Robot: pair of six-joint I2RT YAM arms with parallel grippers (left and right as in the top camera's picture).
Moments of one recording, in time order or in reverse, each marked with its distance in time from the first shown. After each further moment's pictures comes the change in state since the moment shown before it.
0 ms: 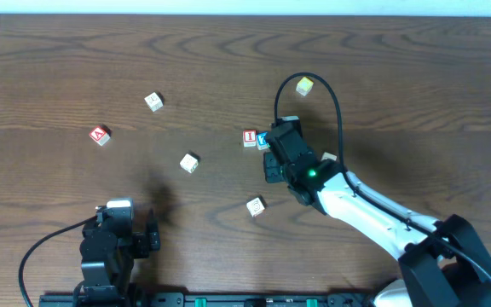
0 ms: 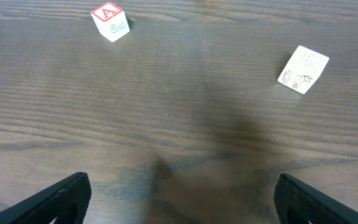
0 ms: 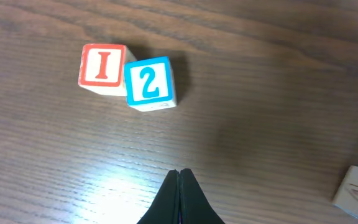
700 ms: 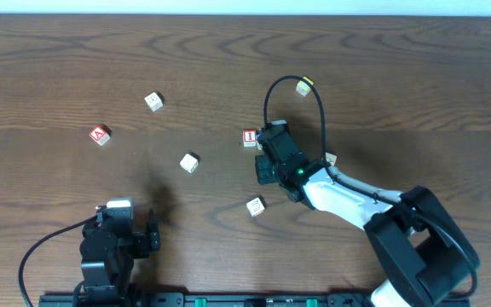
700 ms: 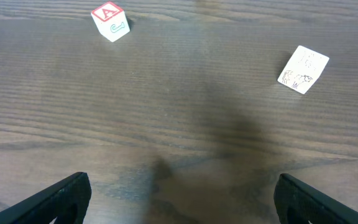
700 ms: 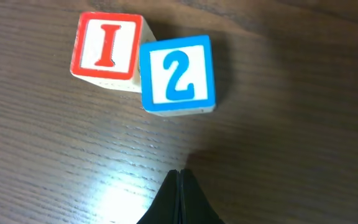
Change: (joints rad) left arm 0.000 0.000 0.000 0.000 0.000 0.000; right arm 0.000 0.163 -0.006 0.169 -0.073 -0.026
